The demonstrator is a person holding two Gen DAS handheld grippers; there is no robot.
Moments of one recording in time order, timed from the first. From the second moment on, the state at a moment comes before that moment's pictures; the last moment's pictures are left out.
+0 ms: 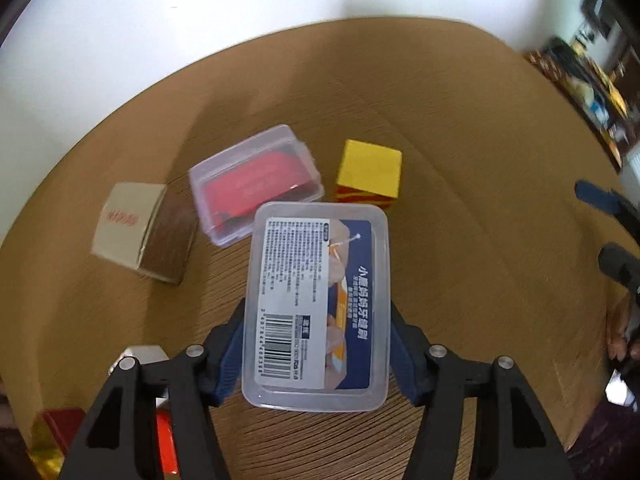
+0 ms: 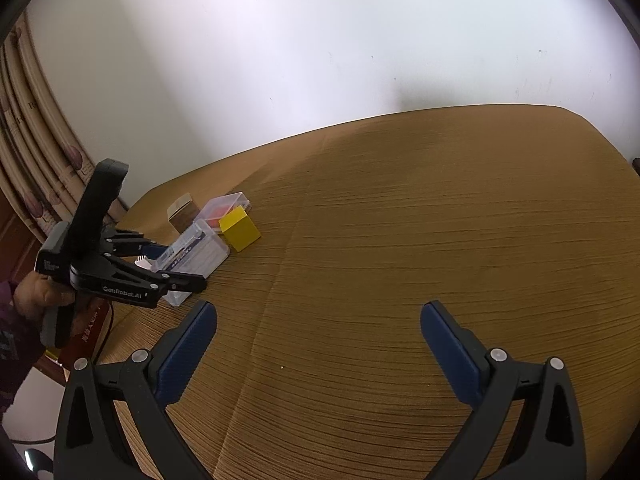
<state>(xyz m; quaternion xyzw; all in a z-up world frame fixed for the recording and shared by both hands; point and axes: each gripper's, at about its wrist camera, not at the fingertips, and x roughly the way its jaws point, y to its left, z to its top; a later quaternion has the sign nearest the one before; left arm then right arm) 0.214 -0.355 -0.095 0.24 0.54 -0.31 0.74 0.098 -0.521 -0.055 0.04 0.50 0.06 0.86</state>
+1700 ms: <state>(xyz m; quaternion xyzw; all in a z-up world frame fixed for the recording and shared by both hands) 0.064 -0.062 0.011 -0.07 0.48 -0.07 0.87 0.107 -0.353 -0.092 -0.07 0.54 0.28 0.79</state>
